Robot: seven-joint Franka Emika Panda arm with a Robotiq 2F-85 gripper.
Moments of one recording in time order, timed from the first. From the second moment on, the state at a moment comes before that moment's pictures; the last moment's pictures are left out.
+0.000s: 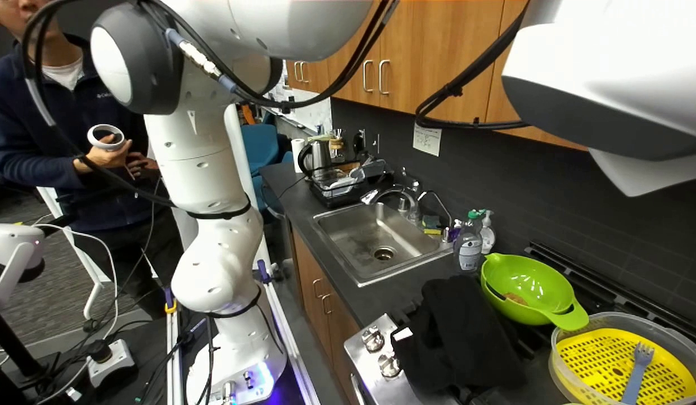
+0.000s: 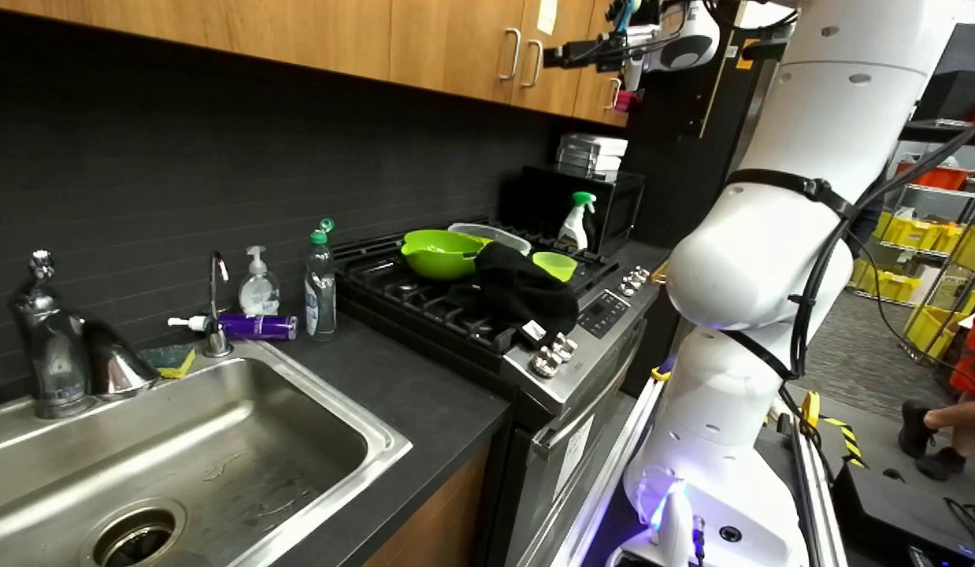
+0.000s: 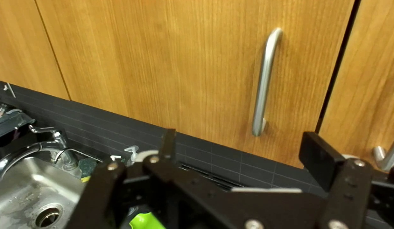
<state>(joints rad) -0.47 -0.02 -0.61 -1.79 1.36 1.68 1.41</state>
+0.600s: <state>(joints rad) -0.51 0.06 -0.61 -1.67 1.42 1.67 1.37</state>
